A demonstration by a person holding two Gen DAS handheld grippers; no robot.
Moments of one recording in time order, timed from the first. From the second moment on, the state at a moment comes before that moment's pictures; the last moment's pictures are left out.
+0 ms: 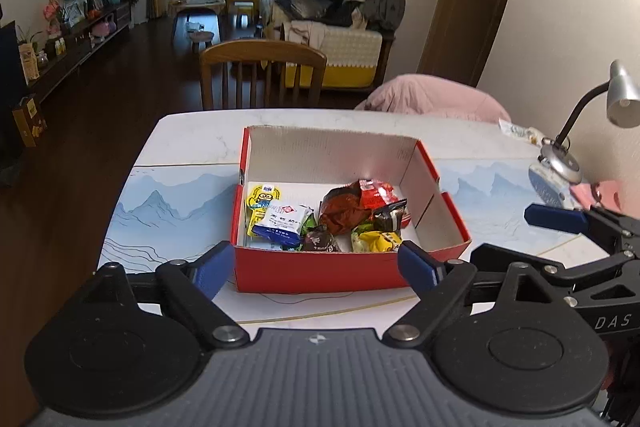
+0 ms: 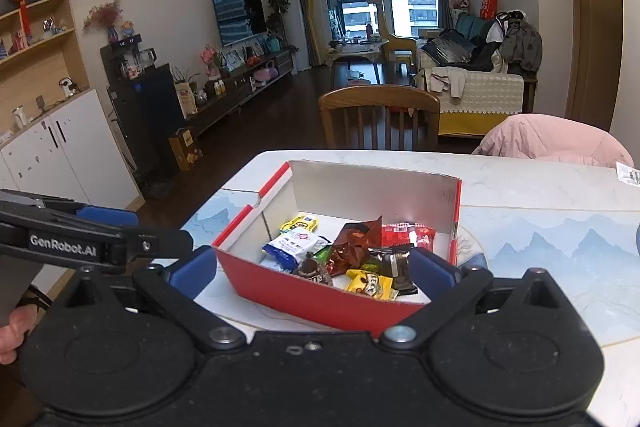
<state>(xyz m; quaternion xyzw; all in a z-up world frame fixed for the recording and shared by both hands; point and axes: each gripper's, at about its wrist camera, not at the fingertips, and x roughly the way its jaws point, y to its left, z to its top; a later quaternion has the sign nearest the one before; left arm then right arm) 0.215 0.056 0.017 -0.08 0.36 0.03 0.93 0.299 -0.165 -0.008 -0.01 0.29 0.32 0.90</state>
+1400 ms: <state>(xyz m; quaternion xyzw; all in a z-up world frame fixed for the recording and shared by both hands) 0.162 0.046 0.034 -0.08 0.30 0.04 0.95 0.265 -0.175 0.000 0.01 0.27 0.32 0.91</state>
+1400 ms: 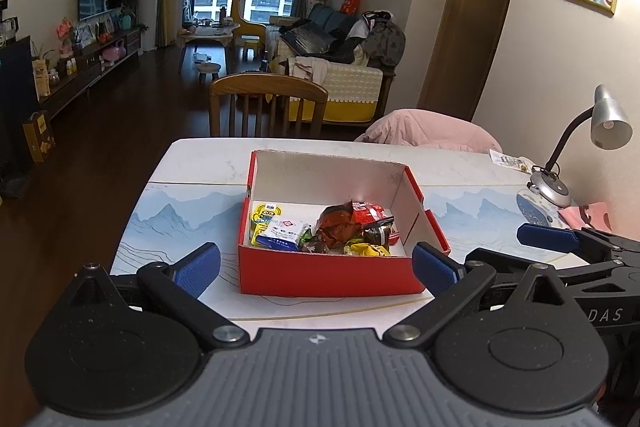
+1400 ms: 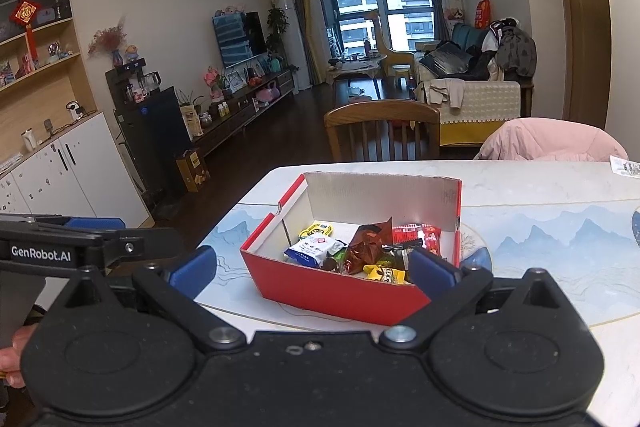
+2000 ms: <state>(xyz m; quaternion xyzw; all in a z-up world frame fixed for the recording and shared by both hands) 0.153 0.036 0.036 -0.07 0.30 0.03 0.95 0.262 -0.177 0.005 0.02 0.26 0.31 0.92</state>
